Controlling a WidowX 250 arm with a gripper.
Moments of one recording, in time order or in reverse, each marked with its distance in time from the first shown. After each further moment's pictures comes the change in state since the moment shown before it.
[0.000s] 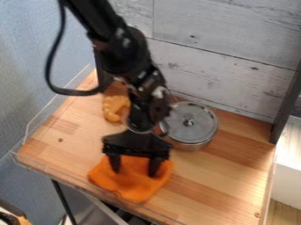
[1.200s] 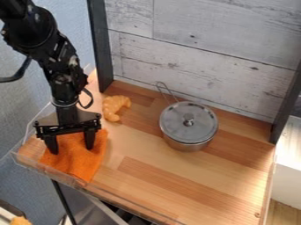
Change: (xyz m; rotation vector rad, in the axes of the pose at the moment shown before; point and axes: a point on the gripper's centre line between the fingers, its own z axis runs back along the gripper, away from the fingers) arm 0.039 0.109 -0.022 0.020 0.057 0.301
